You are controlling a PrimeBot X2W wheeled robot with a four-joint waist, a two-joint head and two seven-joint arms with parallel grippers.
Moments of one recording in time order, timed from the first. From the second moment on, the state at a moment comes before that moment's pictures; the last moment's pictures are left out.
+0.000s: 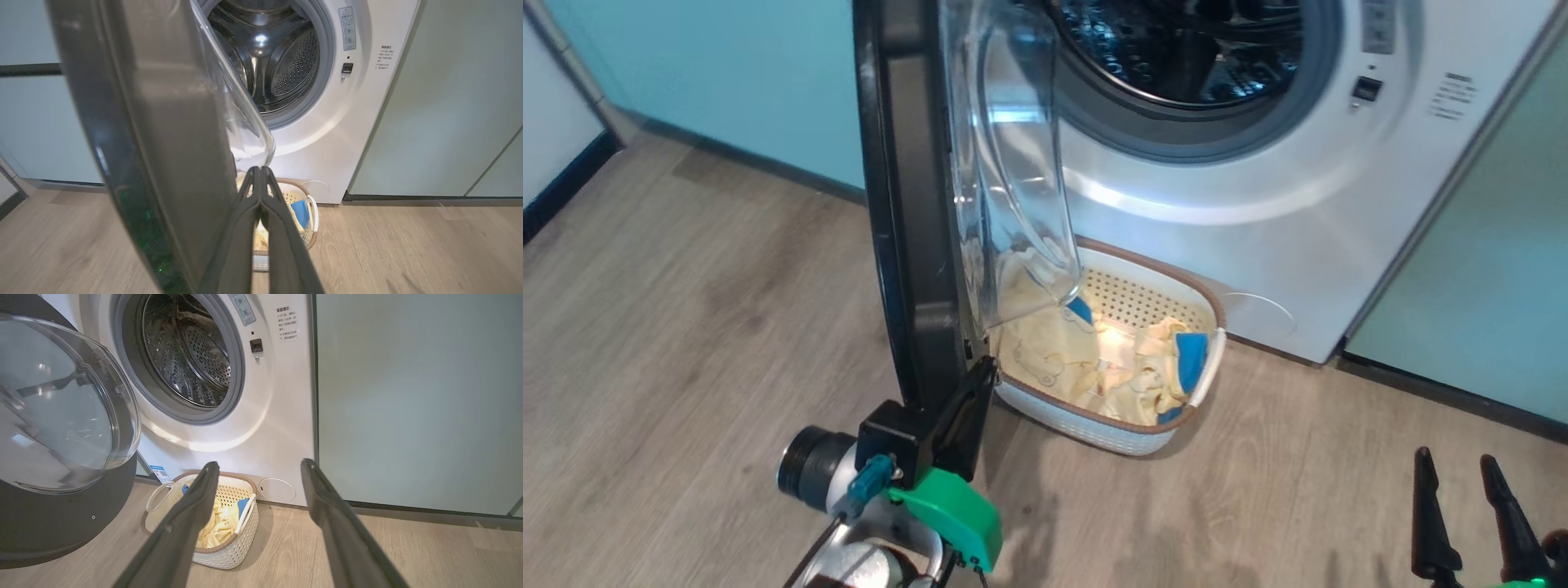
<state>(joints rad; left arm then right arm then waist) -0.06 0.14 -0.36 -0.10 -0.18 0.19 -0.02 0.18 -0.04 -0.03 0.06 0.24 0.13 -0.26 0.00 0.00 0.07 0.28</state>
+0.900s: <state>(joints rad) -0.04 0.23 -0.20 -0.01 -0.22 0.24 -0.12 0.18 -0.04 -0.03 0.06 0.24 0.13 -0.26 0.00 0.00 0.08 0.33</state>
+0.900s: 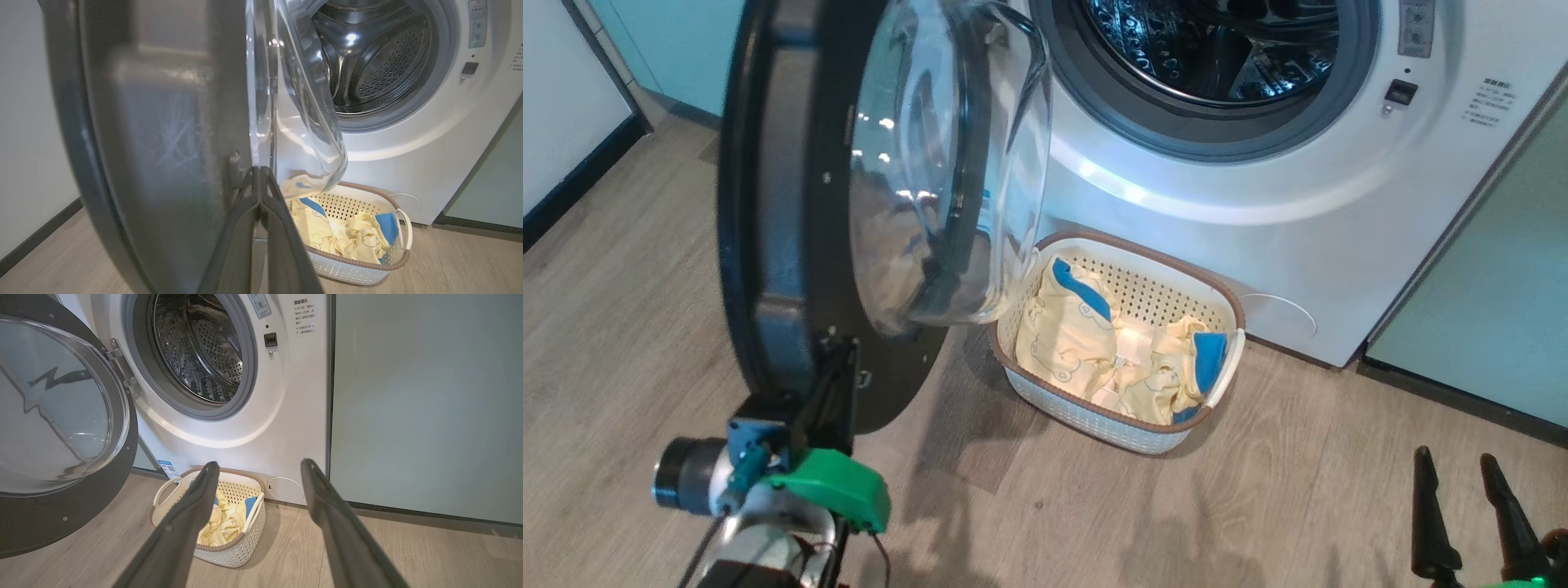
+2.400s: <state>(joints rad) -0.36 0.22 0.22 0.43 -0.23 0.07 -0.25 0.16 -0.07 -0.04 0.03 0.17 0.13 -0.26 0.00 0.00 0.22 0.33</state>
